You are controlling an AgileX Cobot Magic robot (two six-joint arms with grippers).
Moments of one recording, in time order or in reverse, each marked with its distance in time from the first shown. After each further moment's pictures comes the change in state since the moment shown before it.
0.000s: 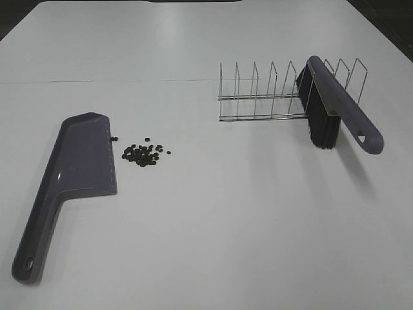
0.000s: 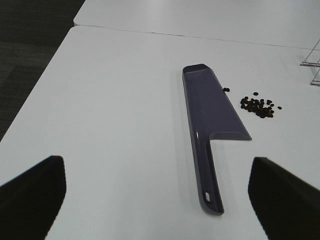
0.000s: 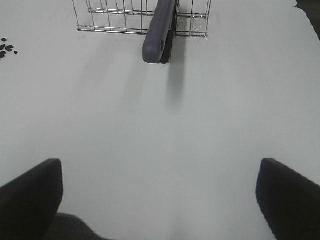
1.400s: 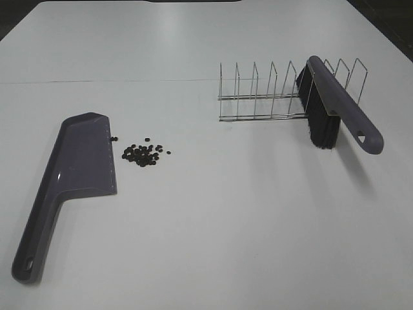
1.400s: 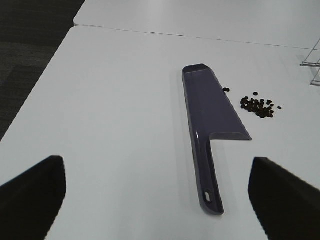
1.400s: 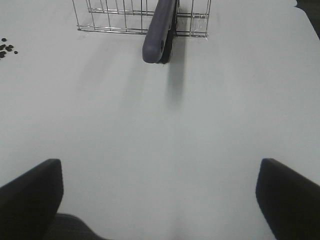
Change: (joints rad) left arm 0.000 0.000 0.000 0.000 0.000 0.000; right arm 0.000 0.000 0.000 0.000 0.000 0.000
